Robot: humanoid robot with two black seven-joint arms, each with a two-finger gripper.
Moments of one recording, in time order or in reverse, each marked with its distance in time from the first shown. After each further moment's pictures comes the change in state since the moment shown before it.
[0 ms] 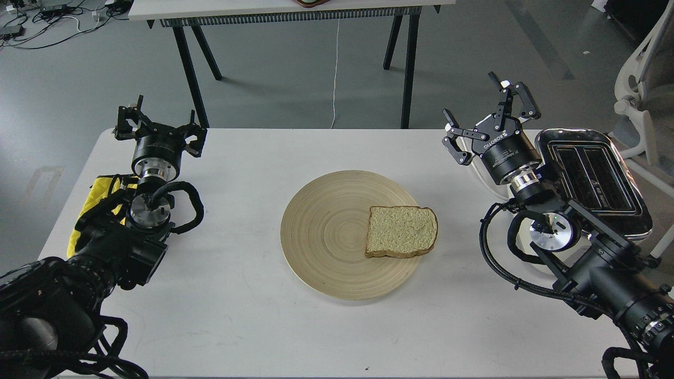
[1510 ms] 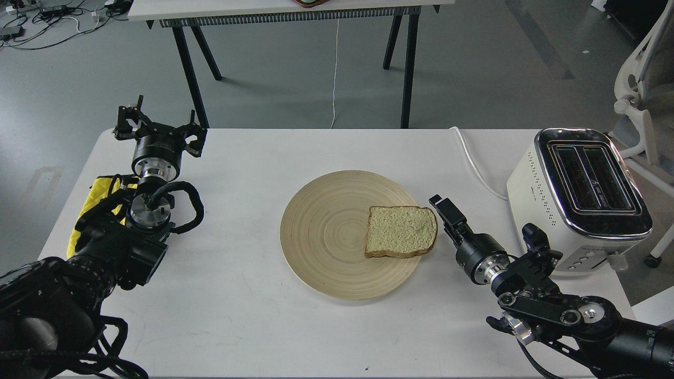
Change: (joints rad) left arm 0.000 0.000 0.000 0.000 0.000 0.000 0.000; right arm -0.017 -0.146 -0.797 0.291 -0.463 -0.978 -0.058
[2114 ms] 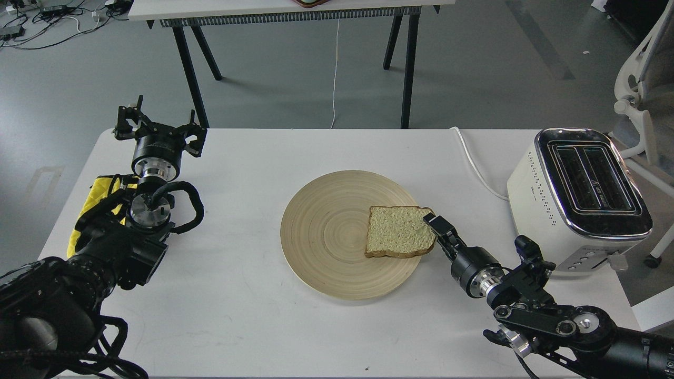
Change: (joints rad) left arm 0.000 0.000 0.000 0.000 0.000 0.000 0.000; right arm -0.010 0.008 -0.009 0.010 0.001 0.000 -0.003
